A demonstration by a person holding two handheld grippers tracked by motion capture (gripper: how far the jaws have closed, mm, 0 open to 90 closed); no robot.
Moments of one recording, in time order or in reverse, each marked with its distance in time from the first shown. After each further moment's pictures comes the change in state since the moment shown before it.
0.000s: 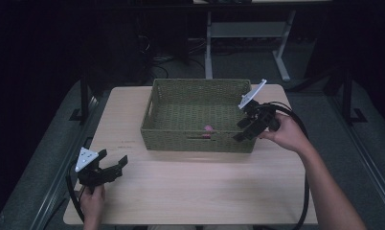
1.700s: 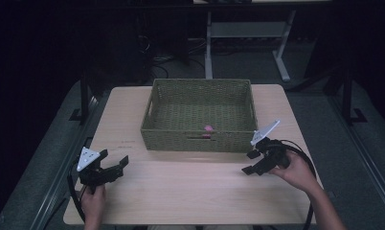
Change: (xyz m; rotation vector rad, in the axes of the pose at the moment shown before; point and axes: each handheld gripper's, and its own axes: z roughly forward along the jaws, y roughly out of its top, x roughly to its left) left arm -0.002 0.000 0.002 0.014 -0.001 0.005; right arm 0.037 -0.091 0.043 -0.030 0.005 0.062
